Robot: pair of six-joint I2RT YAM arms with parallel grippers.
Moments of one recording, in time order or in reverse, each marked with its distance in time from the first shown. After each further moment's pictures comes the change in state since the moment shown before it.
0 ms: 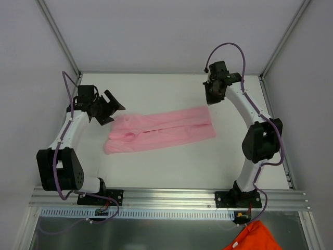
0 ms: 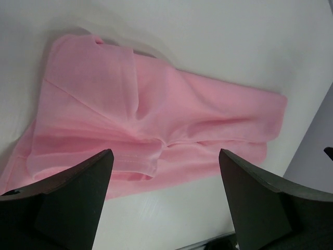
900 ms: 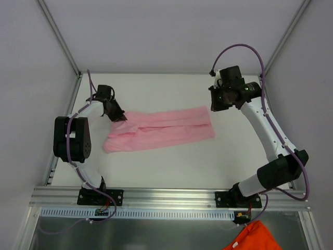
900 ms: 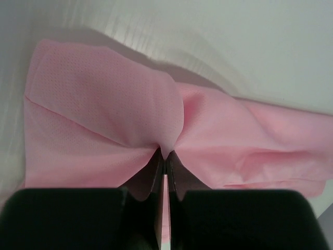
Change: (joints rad) left arm -0.101 0.356 0.041 0.105 -0.098 0.020; right arm 0.059 -0.334 -0.121 -0.107 -0.071 -0.015
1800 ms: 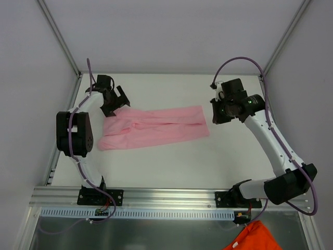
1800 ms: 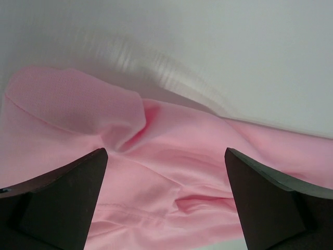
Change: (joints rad) left arm 0.002 0.142 0.246 -0.095 -0.122 0.067; right arm 0.023 -0.180 -0.195 -0.016 -0.015 -0.003
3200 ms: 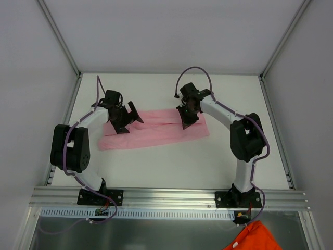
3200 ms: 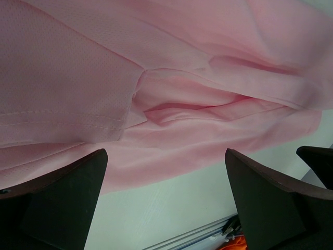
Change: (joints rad) left arm -0.127 -0.245 -0.310 0.038 0.218 -0.101; right arm 0.160 0.605 0.145 0.199 -0.123 0.055
